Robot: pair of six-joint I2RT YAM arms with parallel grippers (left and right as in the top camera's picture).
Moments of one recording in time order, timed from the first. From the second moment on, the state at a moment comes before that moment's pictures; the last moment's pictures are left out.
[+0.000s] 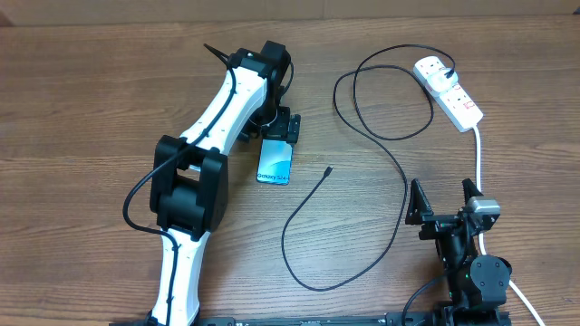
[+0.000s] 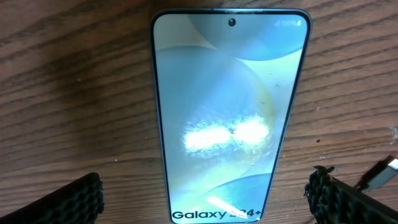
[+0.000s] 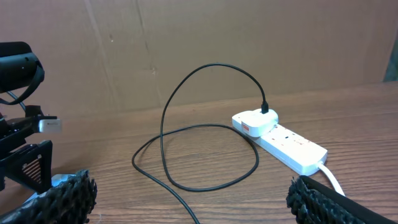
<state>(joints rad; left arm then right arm) -0.38 2.31 1.99 -1.27 0.06 -0.26 0.01 0.01 0.02 -0.03 -0.05 0.15</state>
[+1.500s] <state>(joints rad) -0.42 2.31 1.84 -1.08 0.01 -0.32 0.01 0.01 0.02 -0.03 -0.05 0.15</state>
